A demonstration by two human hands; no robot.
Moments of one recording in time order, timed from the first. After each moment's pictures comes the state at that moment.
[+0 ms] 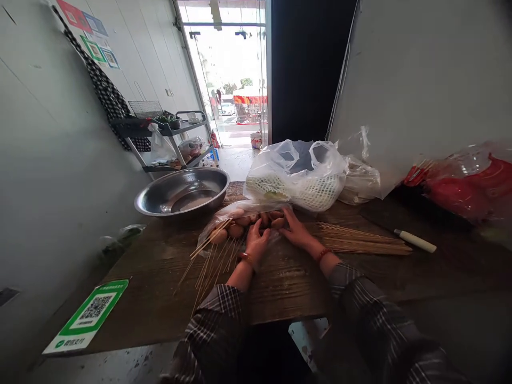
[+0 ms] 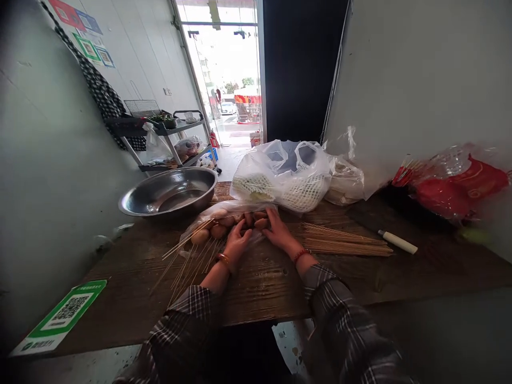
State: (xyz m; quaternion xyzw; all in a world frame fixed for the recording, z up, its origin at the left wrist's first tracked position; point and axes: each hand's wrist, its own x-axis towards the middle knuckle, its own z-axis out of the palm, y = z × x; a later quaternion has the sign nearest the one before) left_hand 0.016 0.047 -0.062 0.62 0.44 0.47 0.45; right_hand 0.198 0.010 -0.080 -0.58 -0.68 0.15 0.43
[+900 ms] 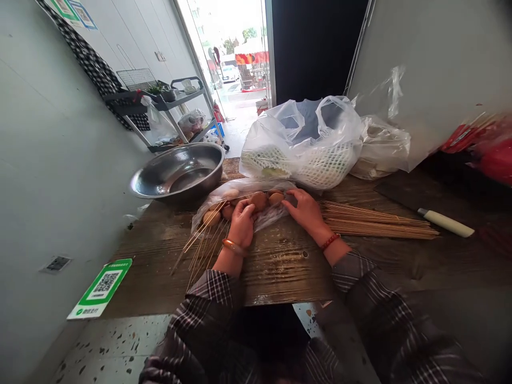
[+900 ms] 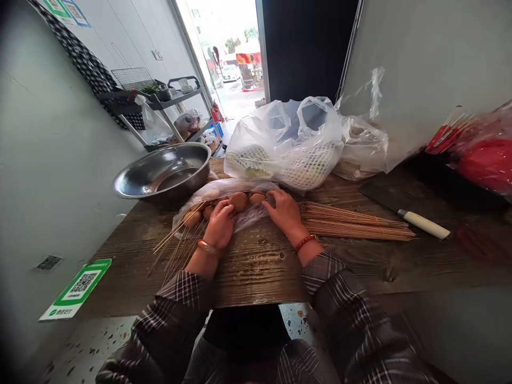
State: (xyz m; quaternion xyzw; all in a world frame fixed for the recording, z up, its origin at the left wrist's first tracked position) left_hand 0.008 0.031 -0.032 0.45 0.39 0.52 0.62; right_hand 0.201 -0.015 -0.051 -0.64 -0.63 0.04 0.44
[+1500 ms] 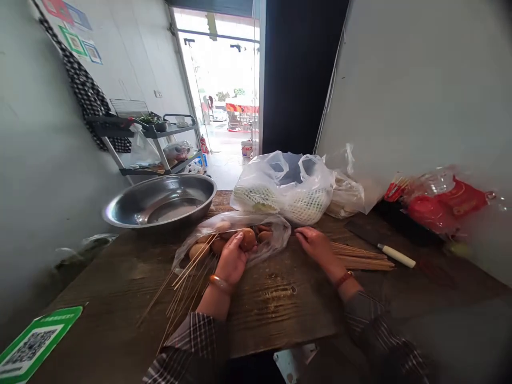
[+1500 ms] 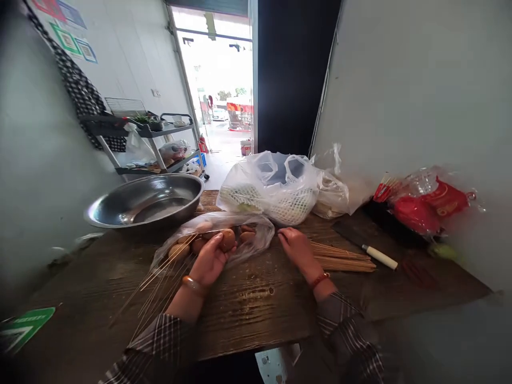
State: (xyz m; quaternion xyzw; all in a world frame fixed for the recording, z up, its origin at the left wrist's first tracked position) left_hand 0.002 0.026 -0.015 0.30 0.32 0.49 0.75; right_hand 0.256 -0.054 -0.040 -0.68 -0.65 -0.06 0.34
